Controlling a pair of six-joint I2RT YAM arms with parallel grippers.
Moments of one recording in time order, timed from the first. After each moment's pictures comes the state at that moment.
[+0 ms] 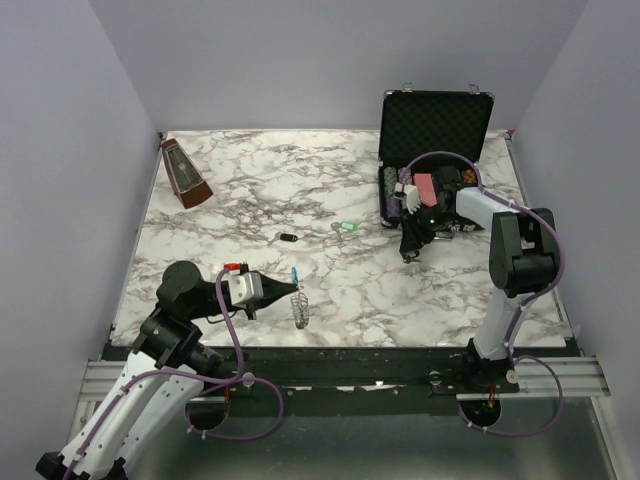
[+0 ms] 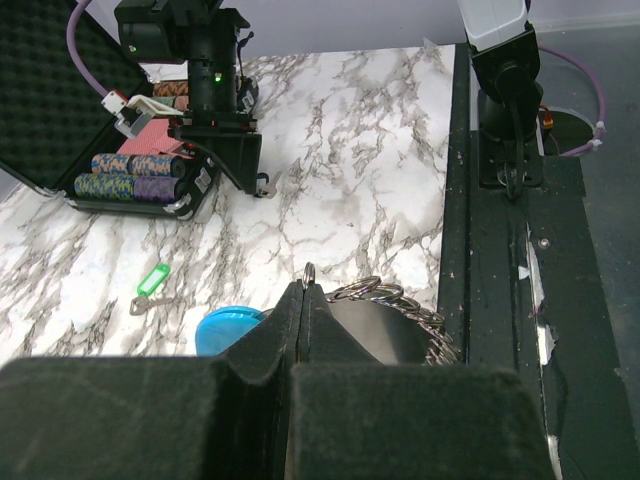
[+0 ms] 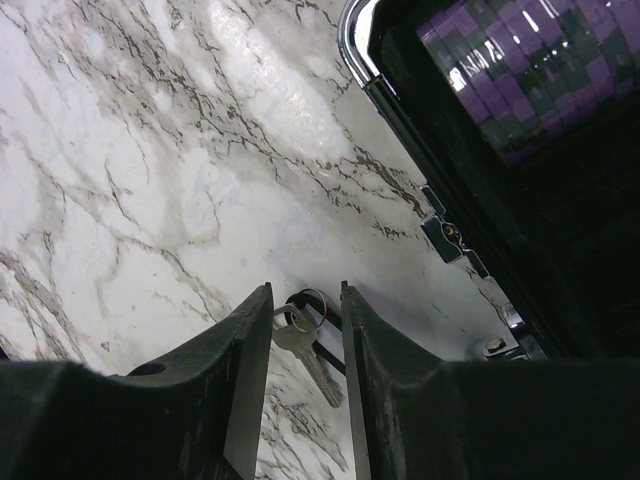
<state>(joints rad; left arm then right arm) -0.51 0.41 0.53 -0.17 0.85 0.22 0.12 1.91 1.24 -0.69 -0.64 -0.60</state>
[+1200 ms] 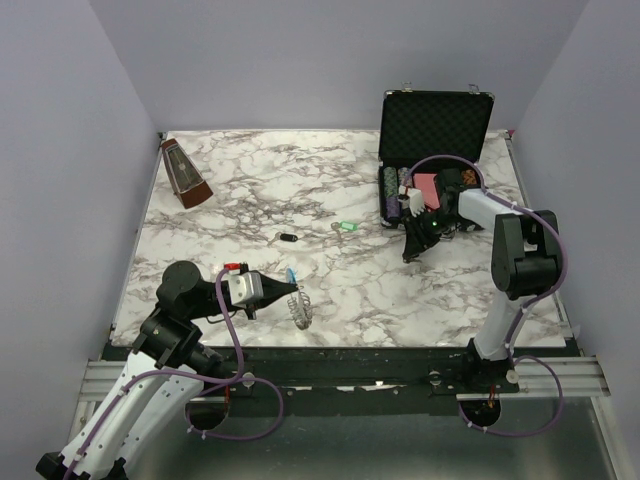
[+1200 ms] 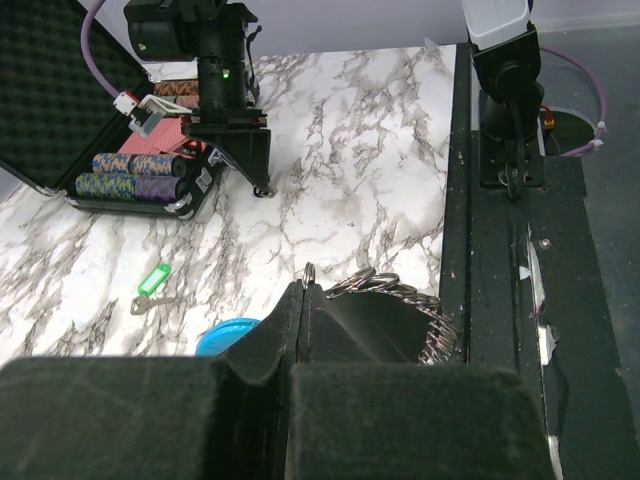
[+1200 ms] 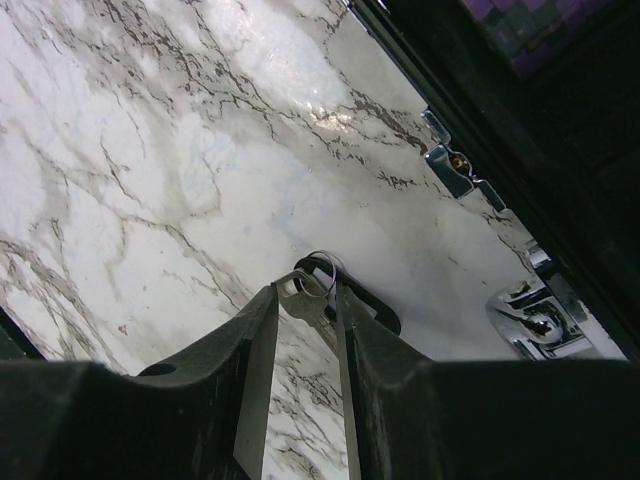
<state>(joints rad) -0.50 0.41 0.53 -0.17 0.85 0.22 0.10 1.88 1.22 -0.73 -0.60 -0.55</state>
